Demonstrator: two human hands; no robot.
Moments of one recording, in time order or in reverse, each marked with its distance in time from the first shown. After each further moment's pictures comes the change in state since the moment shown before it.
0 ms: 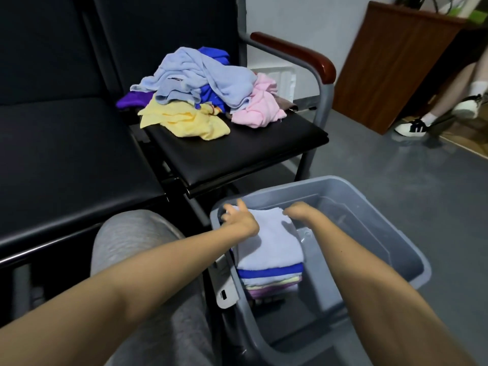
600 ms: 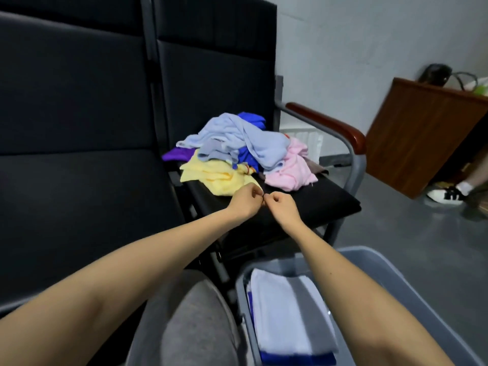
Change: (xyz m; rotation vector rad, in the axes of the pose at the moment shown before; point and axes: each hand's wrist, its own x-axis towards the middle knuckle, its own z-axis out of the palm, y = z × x) left_hand 0.059 -0.002 -0.161 -0.639 0.306 0.489; right_hand -0.004 -0.173 0.000 0.217 0.284 -0.642
